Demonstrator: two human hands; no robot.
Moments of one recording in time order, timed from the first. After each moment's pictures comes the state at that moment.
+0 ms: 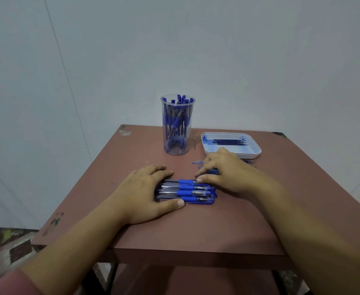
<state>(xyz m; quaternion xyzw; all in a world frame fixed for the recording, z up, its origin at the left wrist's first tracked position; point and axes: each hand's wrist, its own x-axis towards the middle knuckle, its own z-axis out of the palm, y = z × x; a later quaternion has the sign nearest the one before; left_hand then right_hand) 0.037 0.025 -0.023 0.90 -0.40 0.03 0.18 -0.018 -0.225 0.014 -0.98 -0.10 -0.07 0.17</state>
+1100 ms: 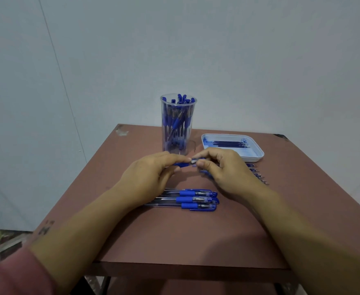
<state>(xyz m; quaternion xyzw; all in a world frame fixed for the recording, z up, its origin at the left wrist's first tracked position) 0.064 -0.002 -0.009 0.82 -0.46 0.15 0.31 -0.013 -0.205 0.012 -0.88 -0.05 -0.16 0.45</state>
